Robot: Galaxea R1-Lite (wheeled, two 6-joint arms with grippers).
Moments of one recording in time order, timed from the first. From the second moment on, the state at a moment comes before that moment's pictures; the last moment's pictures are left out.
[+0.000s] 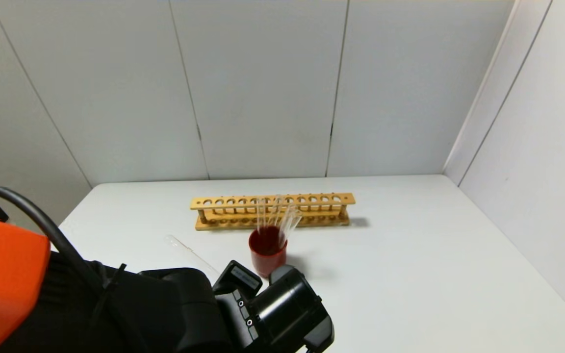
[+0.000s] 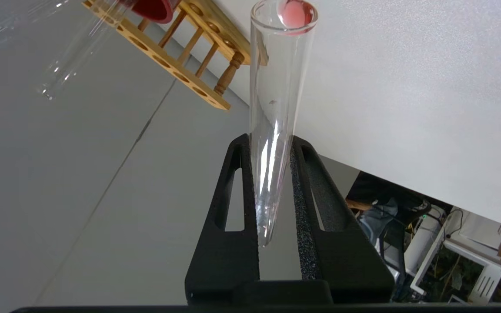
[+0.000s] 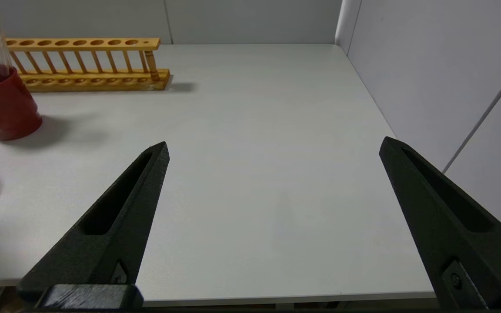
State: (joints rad) left arm -1.06 1.89 -1.00 0.31 0.94 1.17; right arm 0.00 0.00 0.00 0.01 0.00 0.00
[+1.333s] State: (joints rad) left arm -0.99 1.57 -0.75 -0.17 0.60 0.41; right arm 0.00 0.00 0.00 0.01 0.00 0.00
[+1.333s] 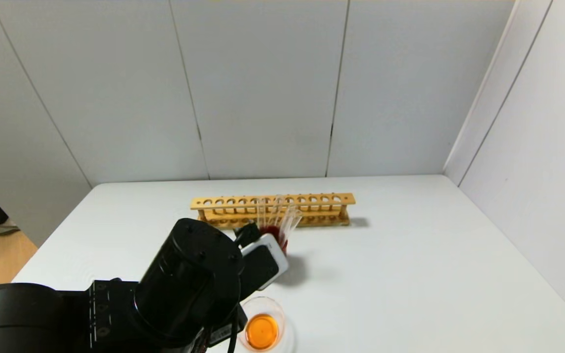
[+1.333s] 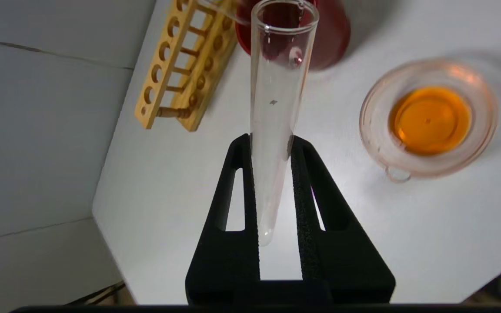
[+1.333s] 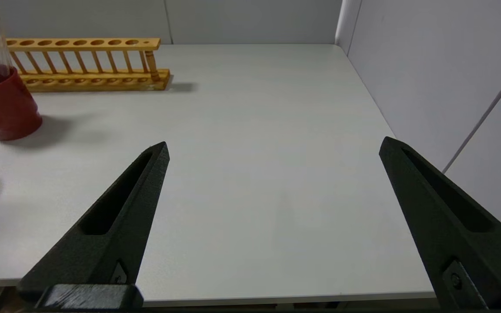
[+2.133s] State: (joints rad) left arm -0.95 1.46 -0.70 -0.32 0.49 -0.07; right arm 0.00 0.00 0.00 0.01 0.00 0.00
